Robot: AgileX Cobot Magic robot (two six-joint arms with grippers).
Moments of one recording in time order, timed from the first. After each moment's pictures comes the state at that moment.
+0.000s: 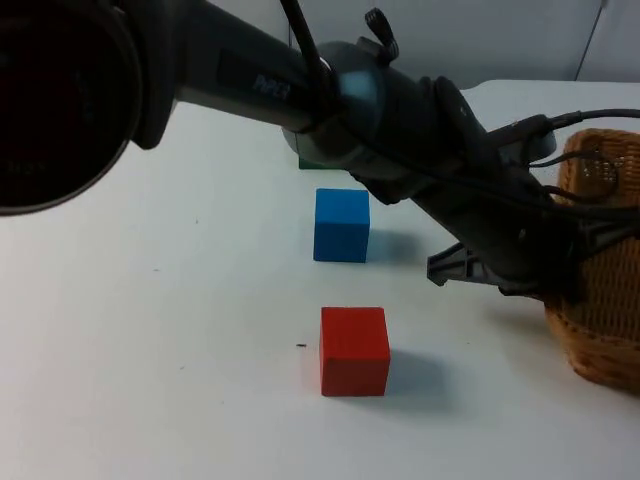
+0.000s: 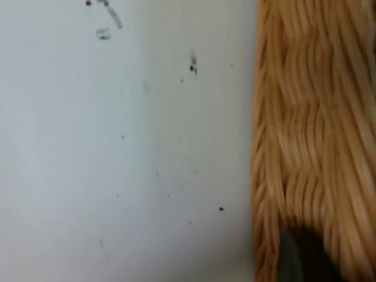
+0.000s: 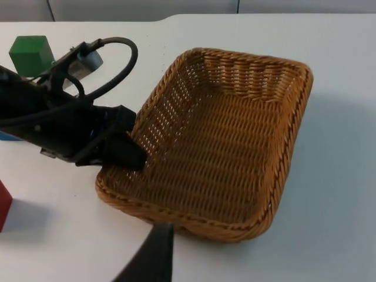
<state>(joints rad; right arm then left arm) 0.00 0.00 -0.52 -0.01 1.09 -0.02 -0.82 2.49 -1.82 -0.97 0.44 0.21</state>
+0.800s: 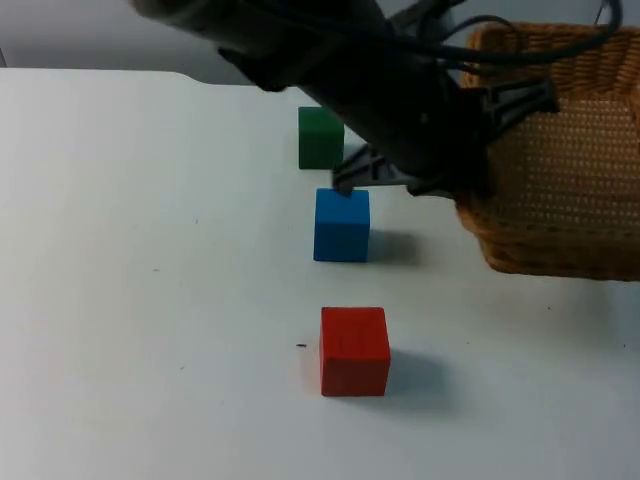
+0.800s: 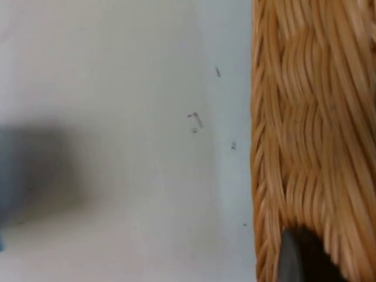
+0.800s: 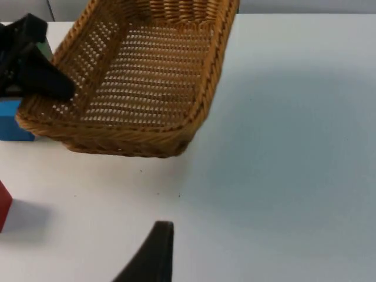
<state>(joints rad) 0.00 0.00 -0.52 -0.01 1.09 -0.02 -0.68 2.18 -1.53 -0.92 0.39 0.19</state>
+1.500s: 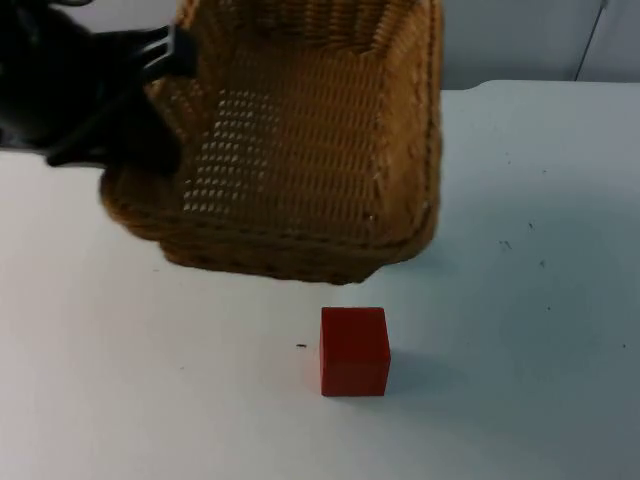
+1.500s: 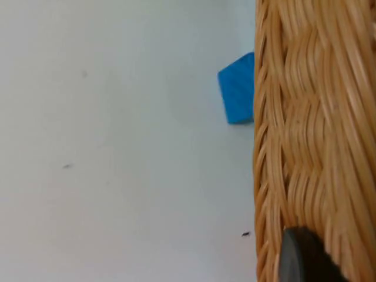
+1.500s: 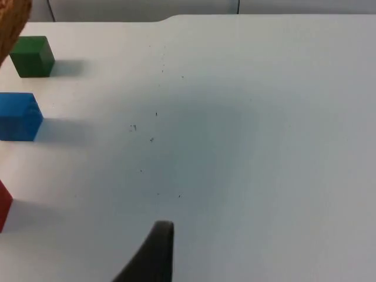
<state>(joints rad) 0.00 0.00 -0.52 -0.01 1.09 -0.02 -0.24 1.54 -0.85 -0.92 0.50 0.54</state>
